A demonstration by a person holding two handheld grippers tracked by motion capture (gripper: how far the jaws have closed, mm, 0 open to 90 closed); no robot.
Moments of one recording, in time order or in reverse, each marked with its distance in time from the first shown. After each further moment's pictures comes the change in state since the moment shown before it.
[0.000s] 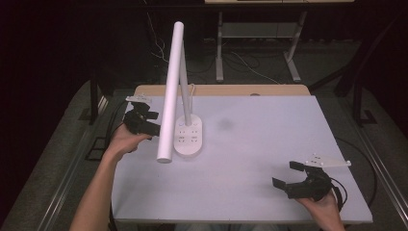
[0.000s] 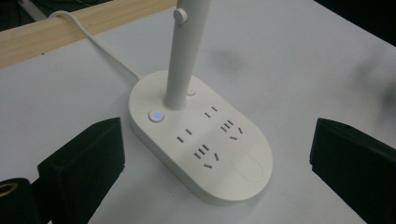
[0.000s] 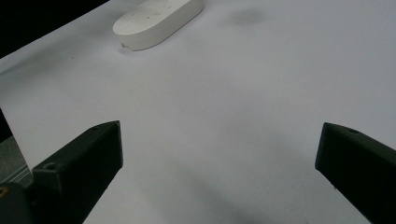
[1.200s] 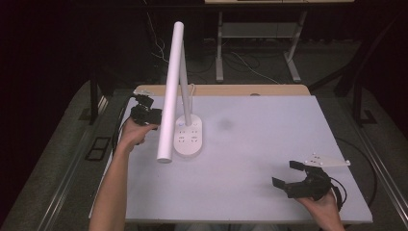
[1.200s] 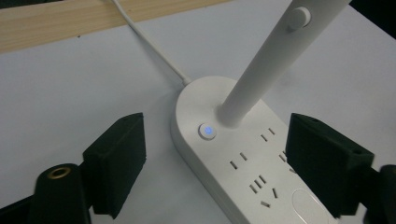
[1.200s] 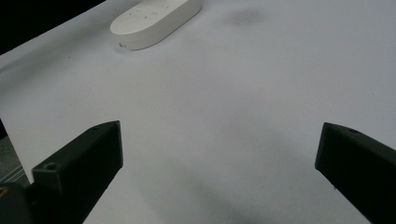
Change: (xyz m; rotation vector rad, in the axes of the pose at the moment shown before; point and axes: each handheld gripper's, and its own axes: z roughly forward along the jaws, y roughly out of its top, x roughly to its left) left arm 0.043 0.001 0.038 0.006 0.061 -0.127; right arm -0.001 0.000 0.002 -0.001 -0.005 -0.005
